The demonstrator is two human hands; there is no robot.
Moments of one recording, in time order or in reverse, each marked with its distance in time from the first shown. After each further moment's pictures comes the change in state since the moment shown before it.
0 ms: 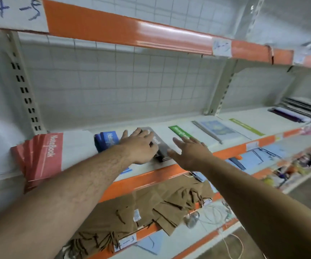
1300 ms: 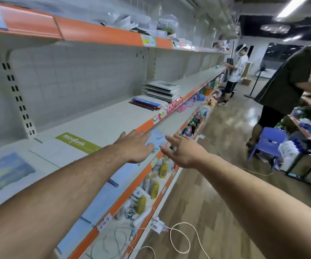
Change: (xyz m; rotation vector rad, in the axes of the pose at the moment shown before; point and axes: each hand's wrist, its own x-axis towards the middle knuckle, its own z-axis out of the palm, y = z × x) left_hand 0.346 0.617 0.051 0.048 -0.052 0.609; right_hand -0.020 0.649 -0.029 0.125 0.088 0.498
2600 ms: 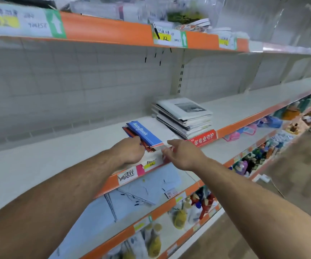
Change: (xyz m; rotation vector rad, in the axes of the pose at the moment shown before) left_hand 0.416 0.002 -0.010 -0.232 0.089 -0.598; right_hand 0.441 0.211 -0.034 0.209 -0.079 -0.389
